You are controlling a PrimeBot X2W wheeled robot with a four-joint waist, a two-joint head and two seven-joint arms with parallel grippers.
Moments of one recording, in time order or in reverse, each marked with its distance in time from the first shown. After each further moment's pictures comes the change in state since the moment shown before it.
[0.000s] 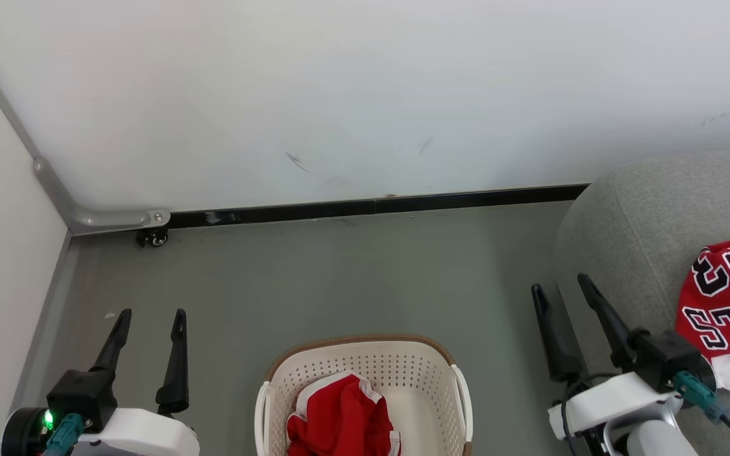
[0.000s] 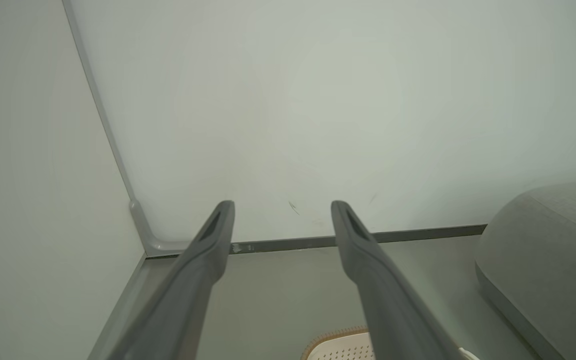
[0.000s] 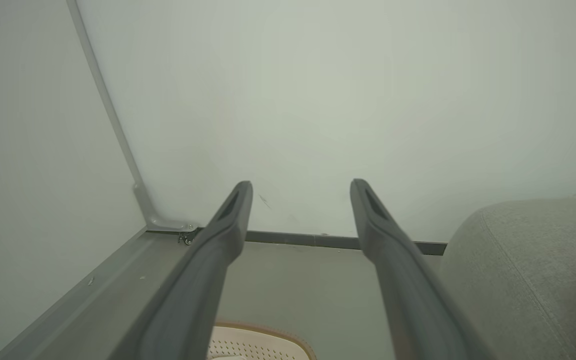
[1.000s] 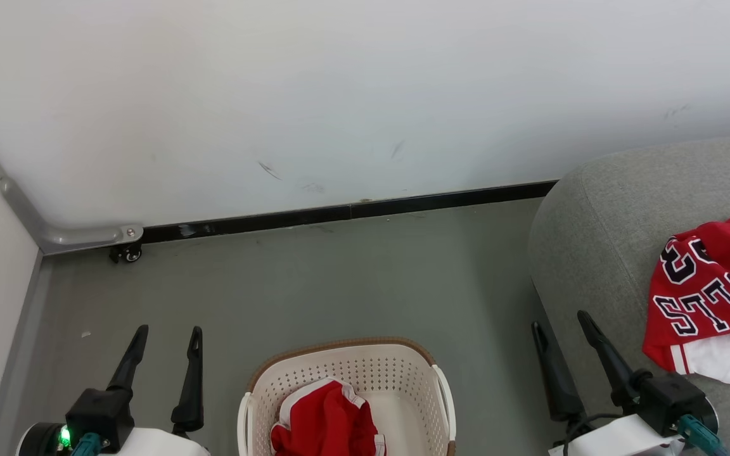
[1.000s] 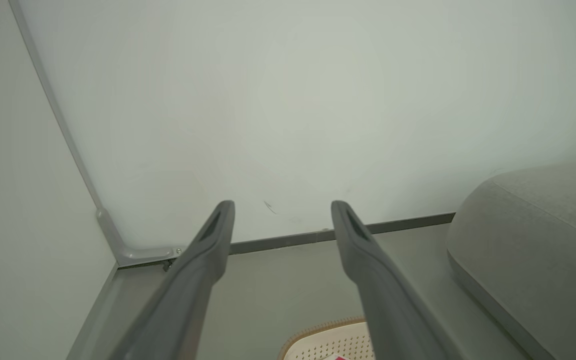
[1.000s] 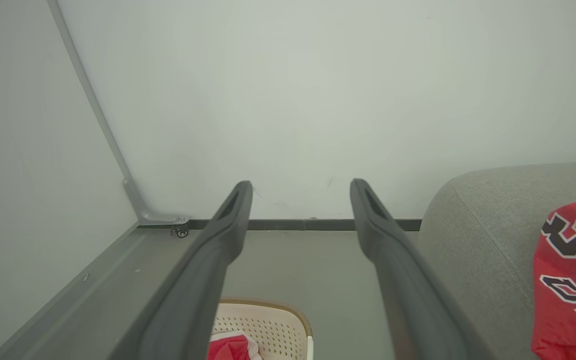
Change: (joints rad) left arm 0.051 -0.044 0.020 -0.019 0.067 -0.028 0.000; right arm 0.141 0.012 -0.005 -0.097 -0.012 0.000 0.000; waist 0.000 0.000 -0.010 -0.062
